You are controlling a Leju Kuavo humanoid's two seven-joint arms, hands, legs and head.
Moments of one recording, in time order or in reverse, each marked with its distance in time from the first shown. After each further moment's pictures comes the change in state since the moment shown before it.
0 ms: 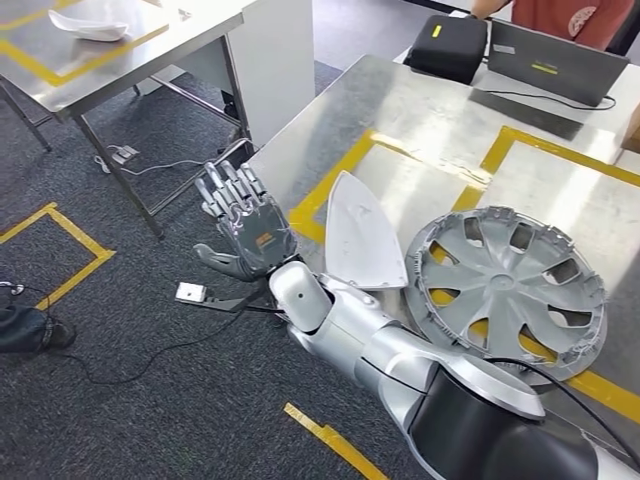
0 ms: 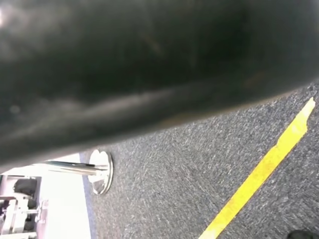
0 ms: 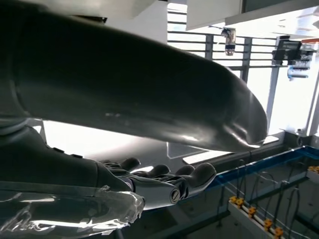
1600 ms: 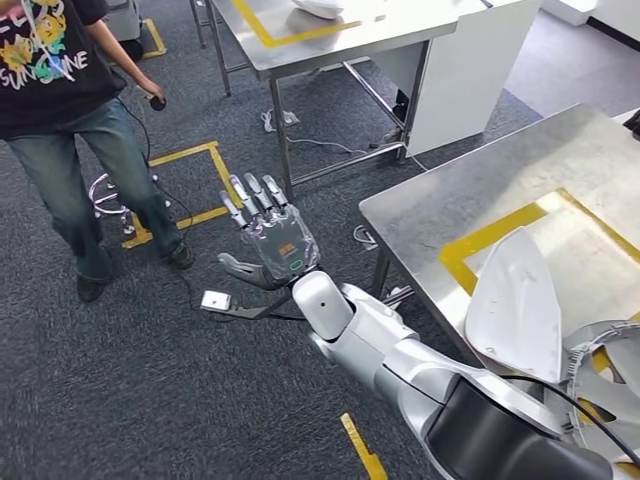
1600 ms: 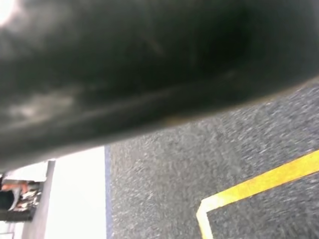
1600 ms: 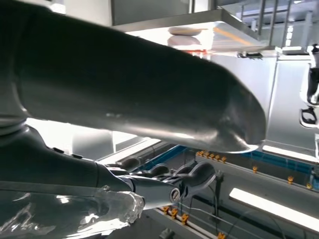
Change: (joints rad) left arm 0.004 -0.006 -0.024 0.000 -0.004 0.024 0.022; right arm 0.086 -0.057 -0.097 -0.066 0.073 -0.013 -0.053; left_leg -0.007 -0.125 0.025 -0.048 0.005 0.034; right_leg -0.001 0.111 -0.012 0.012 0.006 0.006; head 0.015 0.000
